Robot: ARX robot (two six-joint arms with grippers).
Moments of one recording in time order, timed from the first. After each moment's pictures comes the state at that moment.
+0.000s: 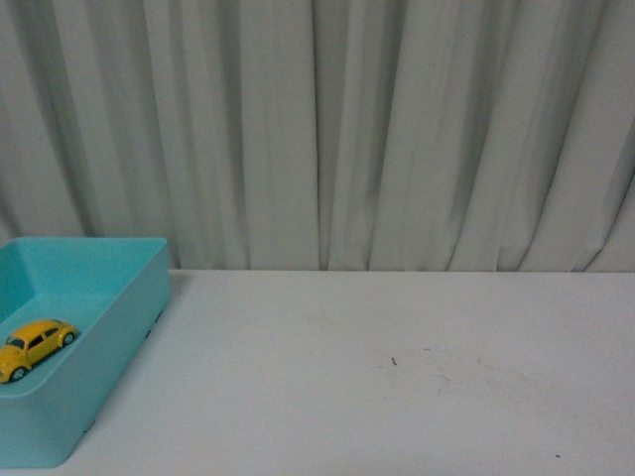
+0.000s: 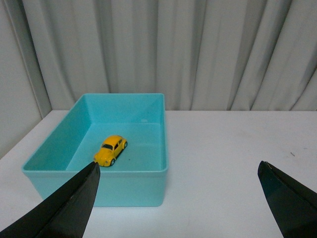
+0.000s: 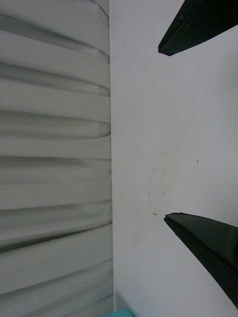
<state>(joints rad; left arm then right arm) 0.00 0.00 0.01 0.00 0.00 0.00 0.00 0.00 0.01 0.00 0.00 -0.01</state>
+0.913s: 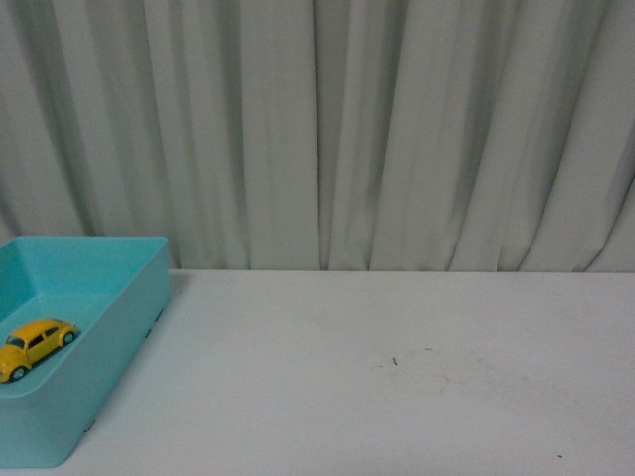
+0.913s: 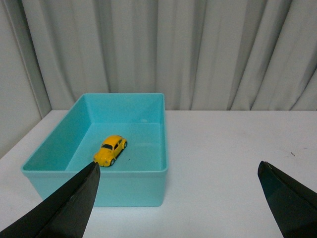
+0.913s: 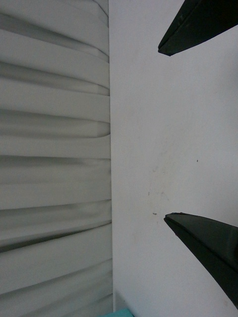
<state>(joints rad) 0.00 0.00 0.01 0.00 0.00 0.00 0.00 0.00 0.01 0.00 0.00 -0.01</state>
